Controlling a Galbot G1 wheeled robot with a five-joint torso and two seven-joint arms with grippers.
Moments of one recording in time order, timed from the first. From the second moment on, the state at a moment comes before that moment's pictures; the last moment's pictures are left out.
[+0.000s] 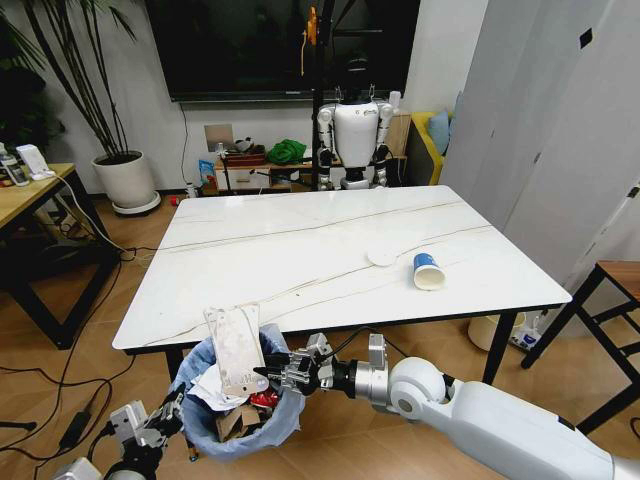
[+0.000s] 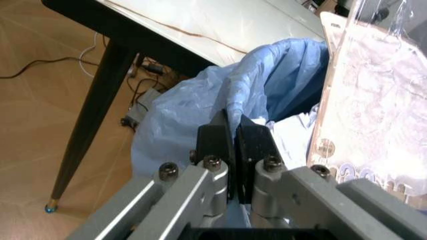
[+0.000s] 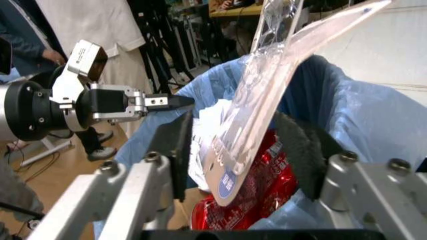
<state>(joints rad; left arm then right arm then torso) 1.86 -1.11 -0.64 -2.26 -0.99 0.05 -0.29 -0.49 0.88 -0.63 1.72 1.02 -0.04 -0.44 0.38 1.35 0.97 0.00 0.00</state>
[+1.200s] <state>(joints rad) 1.94 -1.14 -0.66 -2.32 -0.94 0.03 -0.26 -0.61 0.74 -0.26 1.67 0.99 -0.02 -0.45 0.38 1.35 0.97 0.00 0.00</state>
